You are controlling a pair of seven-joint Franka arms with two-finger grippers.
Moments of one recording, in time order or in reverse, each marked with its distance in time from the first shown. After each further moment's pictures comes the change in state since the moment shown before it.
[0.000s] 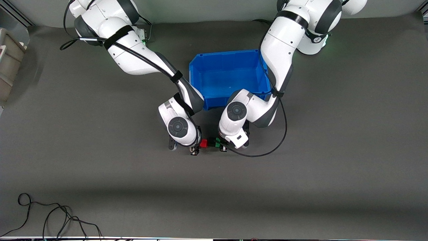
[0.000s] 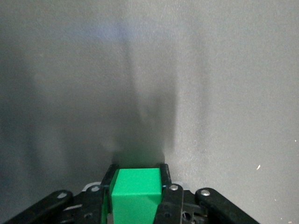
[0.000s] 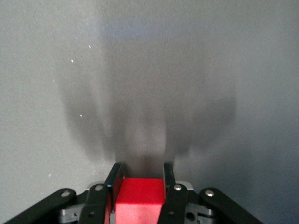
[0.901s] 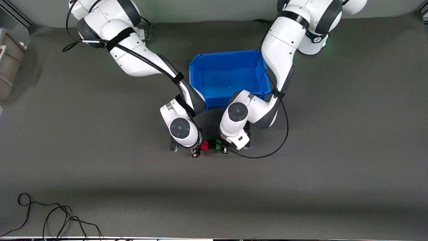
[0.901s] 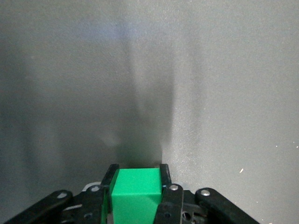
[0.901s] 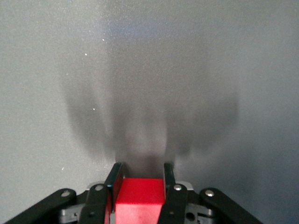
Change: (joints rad) left arm 0.005 0.003 0.010 0.013 0.000 0.005 -0.026; right arm 0.002 0.020 -0.003 0.039 -0.008 0.000 0.009
